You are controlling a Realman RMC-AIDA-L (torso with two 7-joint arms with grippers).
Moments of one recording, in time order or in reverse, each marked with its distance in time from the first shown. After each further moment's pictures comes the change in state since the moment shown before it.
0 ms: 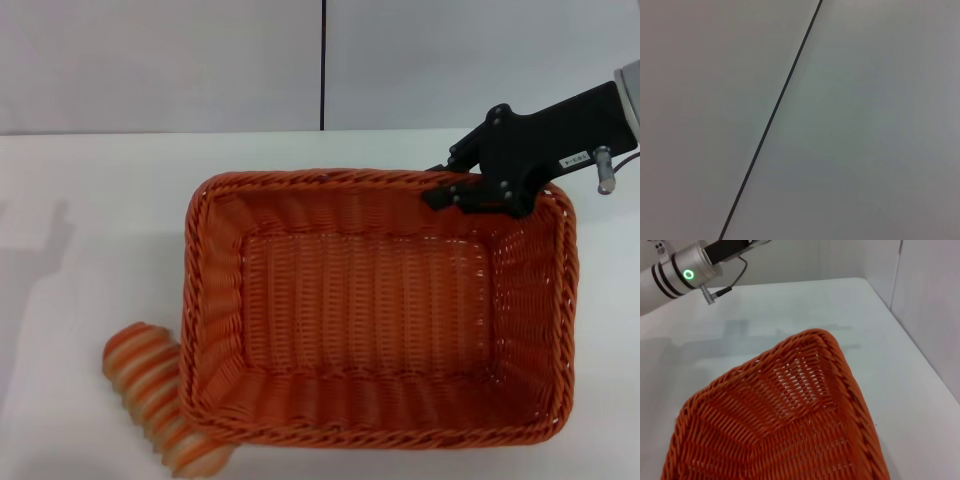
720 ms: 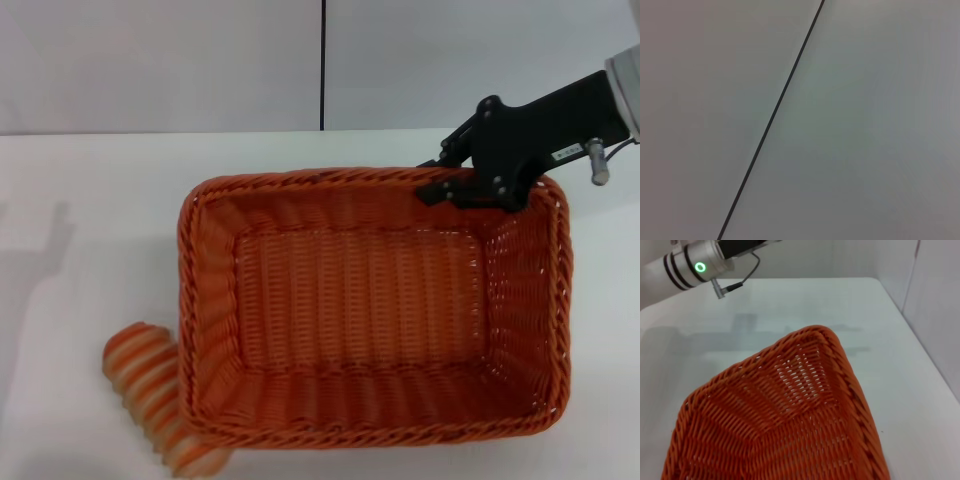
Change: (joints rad) left arm 0.000 0.000 0.000 -0.012 0.000 0.000 -0.002; right arm 0.028 0.003 -0.023 -0.009 -0.007 0.005 -0.027
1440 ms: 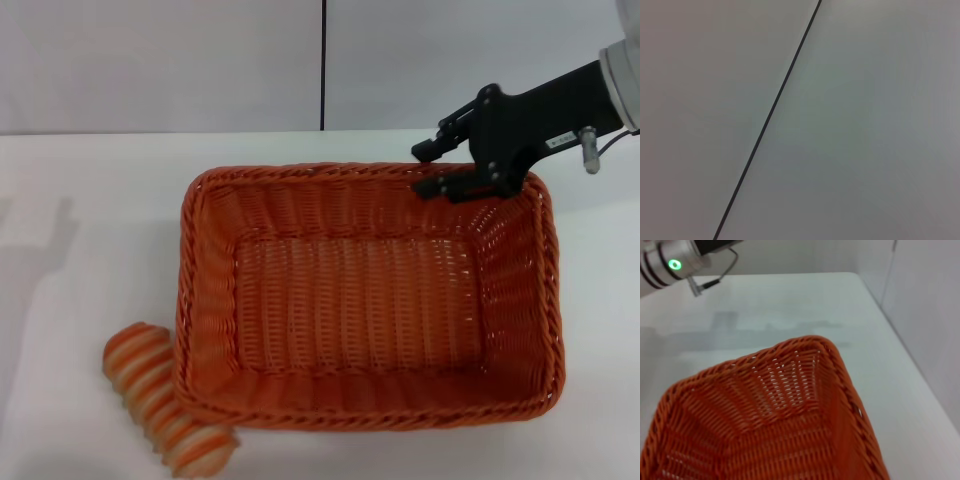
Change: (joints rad) left arm -0.012 0.001 0.000 0.000 0.000 -0.004 0.000; right arm -0.007 0.007 -0.003 -0.030 -0.013 -0.048 0.051
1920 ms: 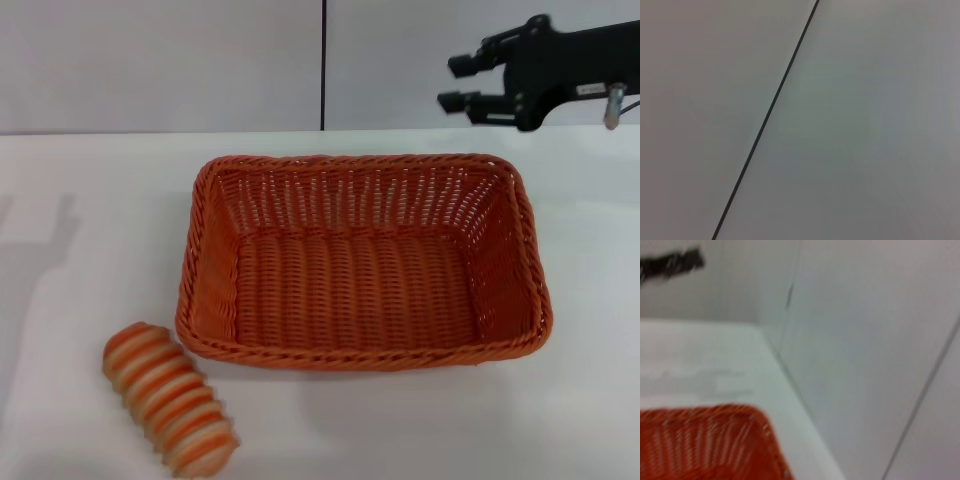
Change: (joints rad) left arm -0.009 0.001 0.000 0.008 0.000 -0.026 0.000; right arm -0.124 0.050 0.149 -0.117 0.099 -0.135 -0.102
